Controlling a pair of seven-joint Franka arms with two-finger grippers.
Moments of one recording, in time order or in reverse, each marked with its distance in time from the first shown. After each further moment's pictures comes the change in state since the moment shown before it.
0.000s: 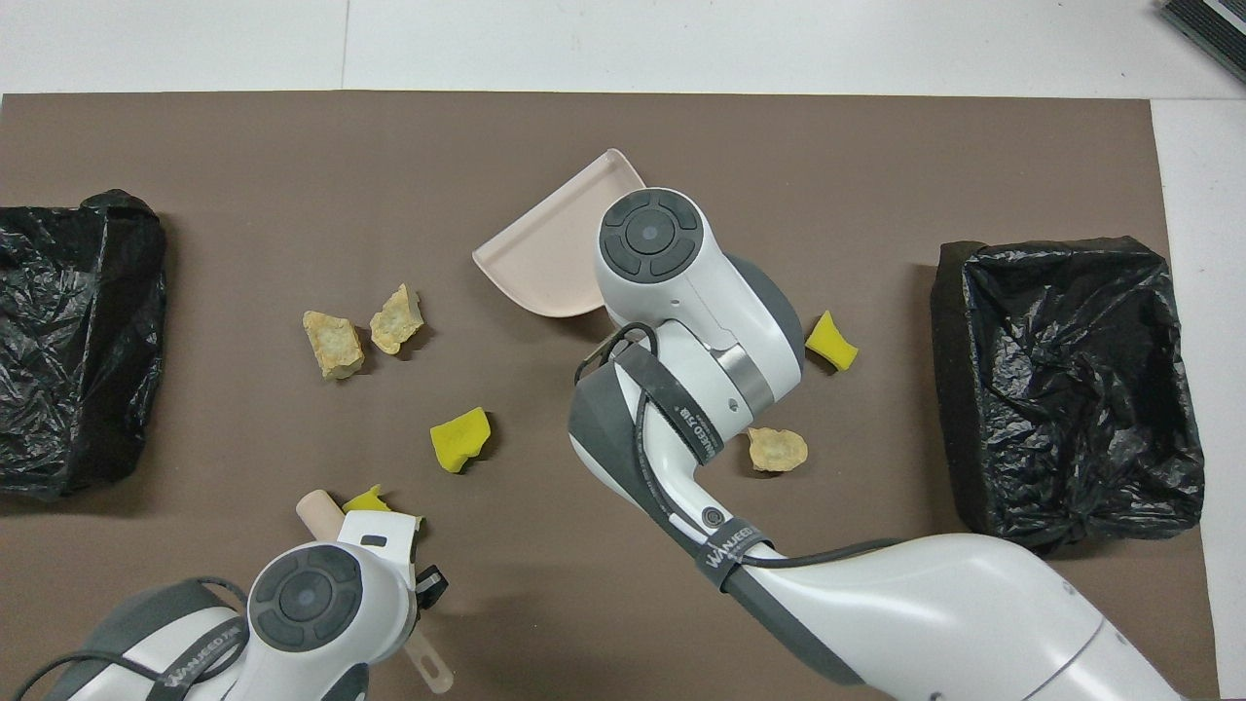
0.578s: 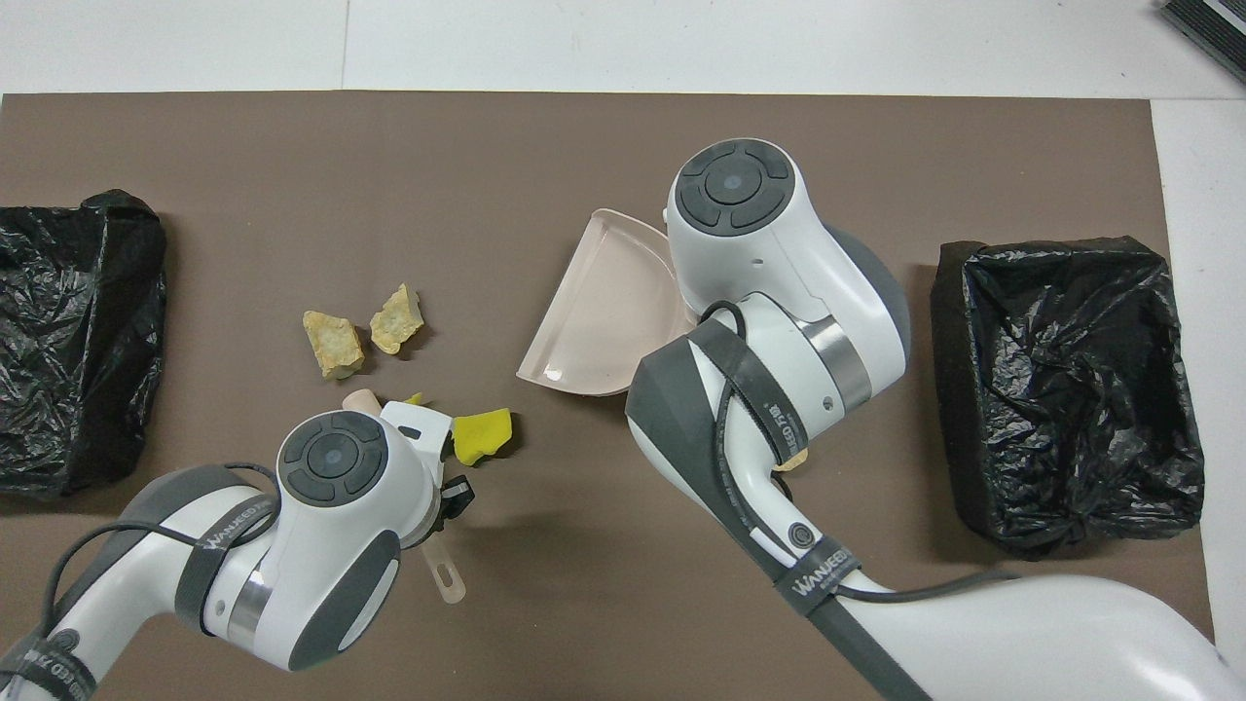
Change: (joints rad) left arm 0.039 0.242 0.005 0.252 0.000 0.010 0.287; right arm -0.067 -0.103 0.000 -0.004 -0.002 -0.208 -0.527
